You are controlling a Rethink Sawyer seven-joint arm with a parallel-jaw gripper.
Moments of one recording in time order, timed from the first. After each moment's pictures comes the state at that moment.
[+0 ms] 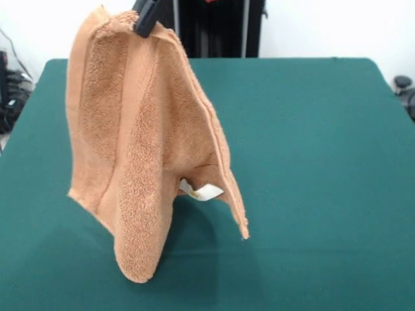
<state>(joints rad) 0.04 -0.41 -0.41 0.73 -0.22 1.25 2.79</state>
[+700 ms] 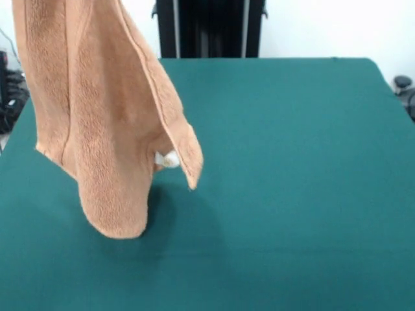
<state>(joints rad) 0.06 -0.58 -0.51 1.02 -0.26 1.04 2.79</state>
